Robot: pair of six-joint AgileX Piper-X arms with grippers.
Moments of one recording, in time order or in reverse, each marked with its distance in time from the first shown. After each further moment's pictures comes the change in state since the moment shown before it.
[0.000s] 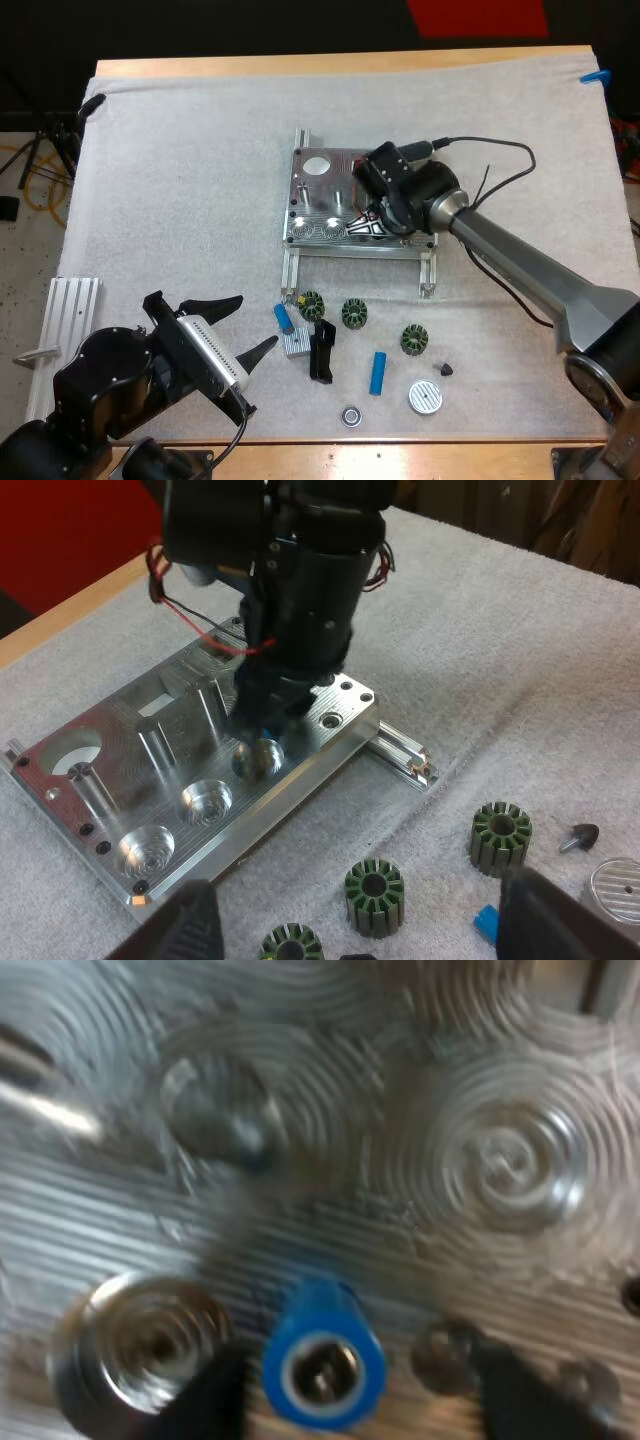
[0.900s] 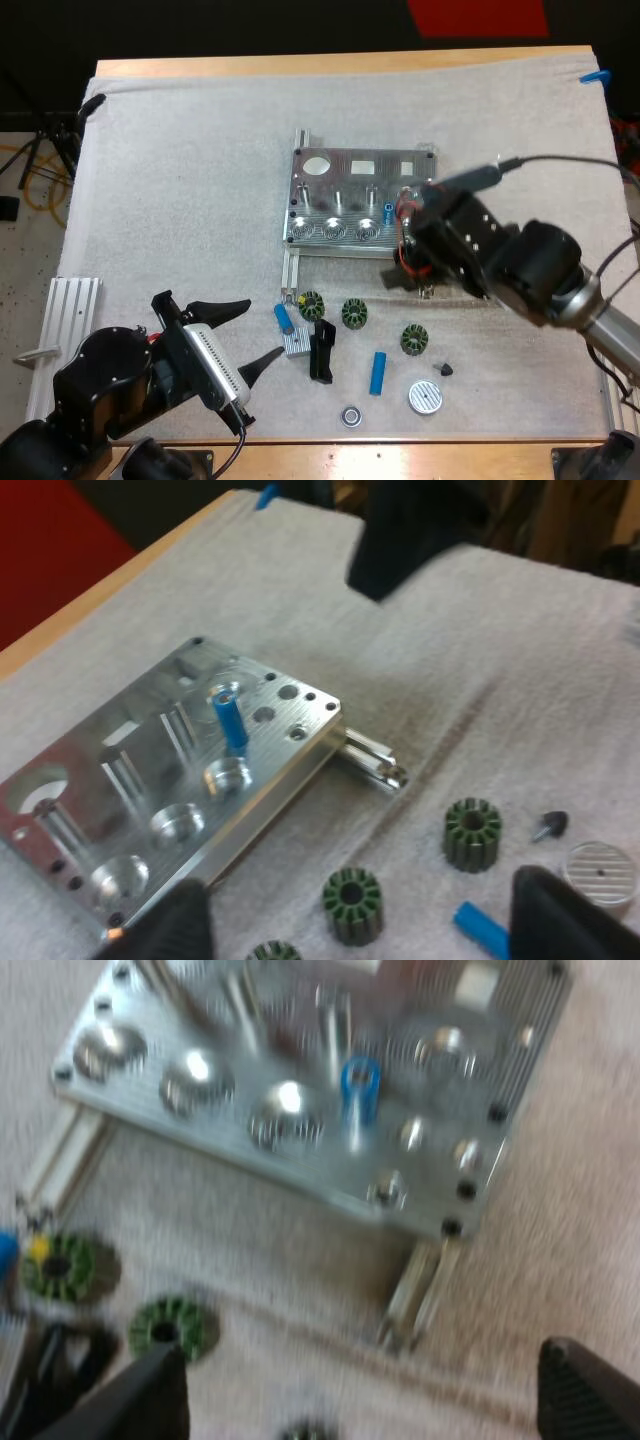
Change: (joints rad) left arm 0.000 0.000 0.000 0.000 0.072 0.079; right arm 0.162 -0.577 0.152 0.232 0.047 0.053
